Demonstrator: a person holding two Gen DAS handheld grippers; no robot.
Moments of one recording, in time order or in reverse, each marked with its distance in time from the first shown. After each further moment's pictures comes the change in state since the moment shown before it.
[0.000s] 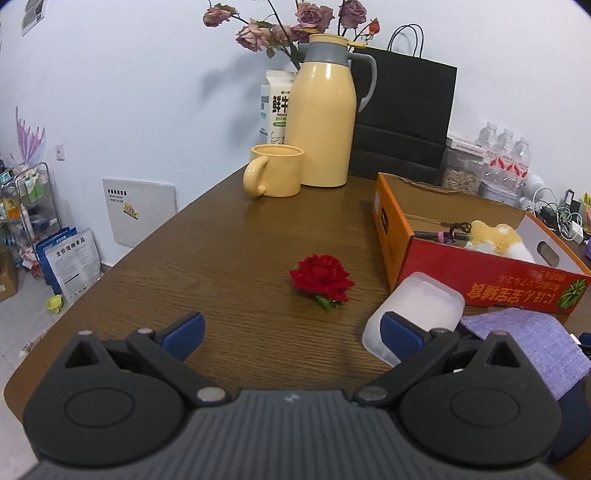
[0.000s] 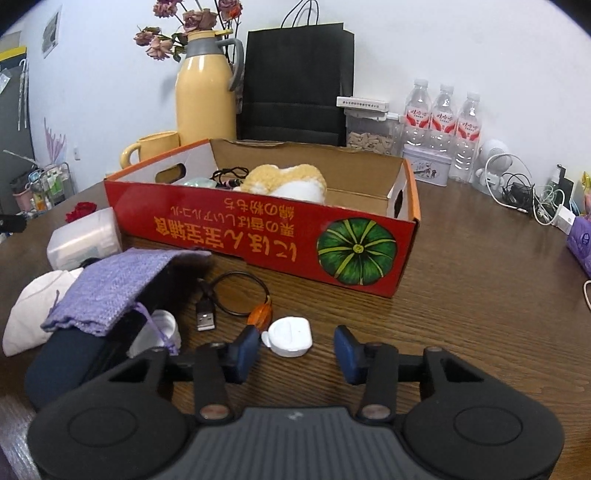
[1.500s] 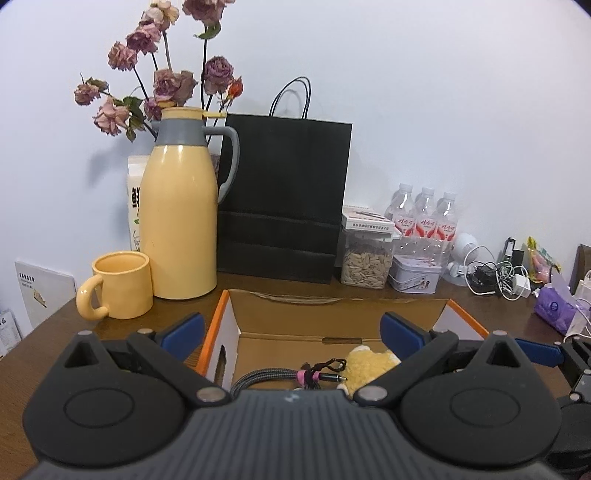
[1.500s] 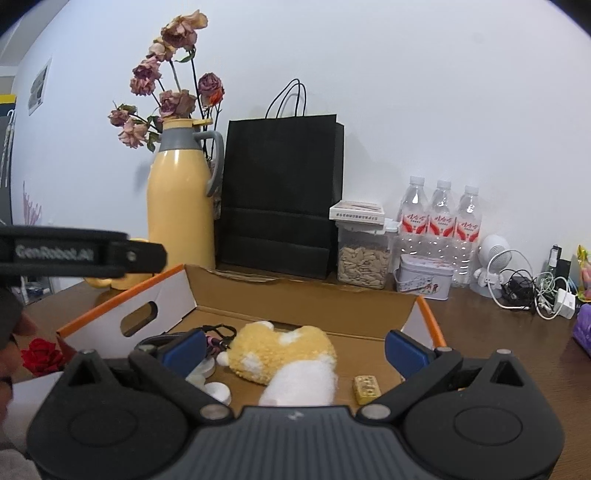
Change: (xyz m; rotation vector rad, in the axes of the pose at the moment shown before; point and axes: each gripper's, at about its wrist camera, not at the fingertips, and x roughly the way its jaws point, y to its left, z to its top) left arm 0.071 -0.157 0.088 0.080 -0.240 -0.208; right arm 0.043 0.020 0.099 0.025 -0.313 -0.094
